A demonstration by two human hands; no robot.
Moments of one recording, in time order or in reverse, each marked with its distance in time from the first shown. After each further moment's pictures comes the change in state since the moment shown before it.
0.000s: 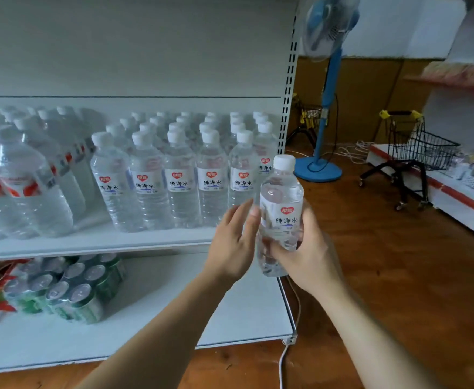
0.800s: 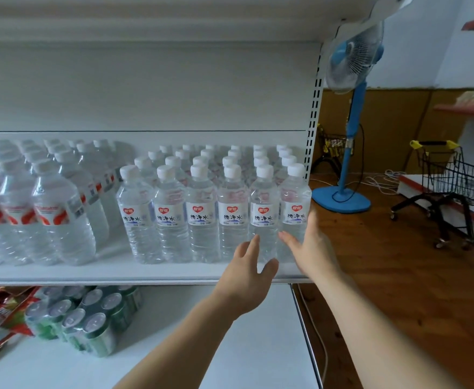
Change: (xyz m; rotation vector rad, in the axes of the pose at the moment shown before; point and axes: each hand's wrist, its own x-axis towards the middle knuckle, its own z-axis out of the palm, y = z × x) left_hand 0.031 -0.015 -0.013 0.371 -0.159 -0.157; right_hand 0.109 0.031 0.049 -0.121 -0.005 0.065
